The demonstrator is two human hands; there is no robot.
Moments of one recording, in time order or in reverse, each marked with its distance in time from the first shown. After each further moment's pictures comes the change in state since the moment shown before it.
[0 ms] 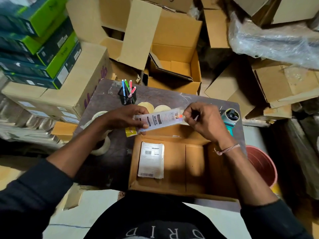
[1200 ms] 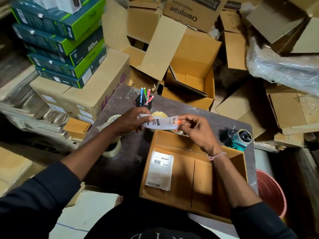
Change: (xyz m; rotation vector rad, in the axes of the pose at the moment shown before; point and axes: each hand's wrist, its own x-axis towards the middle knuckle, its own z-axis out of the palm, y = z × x) left_hand -0.028 -0.032 -0.006 -0.209 0.444 -0.048; right_hand 0.040 -0.031 0.064 0.671 -0.123 0.272
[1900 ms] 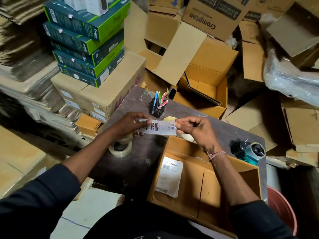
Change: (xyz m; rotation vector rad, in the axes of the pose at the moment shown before) left_hand -0.028 -0.039 -0.038 -0.188 0.144 -0.113; right_hand 0.033 -0.015 0.038 0.138 -0.097 0.035
